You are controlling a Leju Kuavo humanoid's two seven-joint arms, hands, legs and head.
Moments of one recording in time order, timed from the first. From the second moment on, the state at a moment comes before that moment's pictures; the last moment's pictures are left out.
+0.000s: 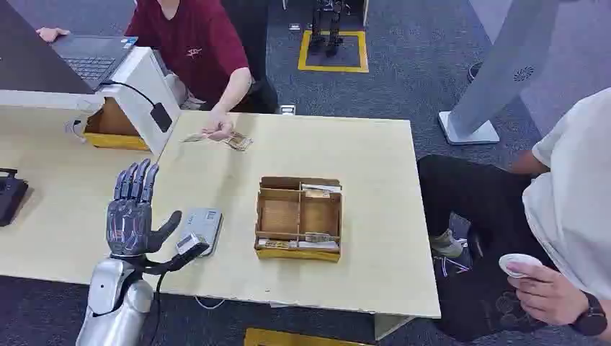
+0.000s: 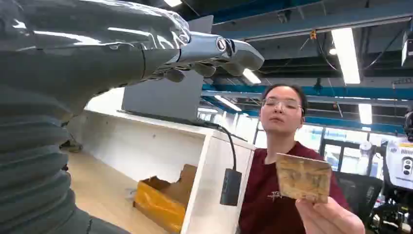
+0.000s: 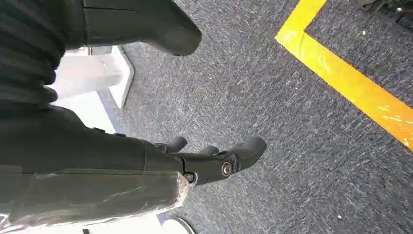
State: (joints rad) left arm -0.13 0.00 0.09 -1.36 -1.32 0.69 -0.46; right arm -0.03 0.06 -0.33 -0.19 1.17 -0.20 -0.06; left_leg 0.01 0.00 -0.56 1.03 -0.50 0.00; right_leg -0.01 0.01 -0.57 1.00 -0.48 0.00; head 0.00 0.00
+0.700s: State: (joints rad) left arm -0.15 0.00 0.09 -1.36 -1.32 0.69 -0.46; right arm -0.03 0.06 -0.33 -0.19 1.19 -0.20 -0.06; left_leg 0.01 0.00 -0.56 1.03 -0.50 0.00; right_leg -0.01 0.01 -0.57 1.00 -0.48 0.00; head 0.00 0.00
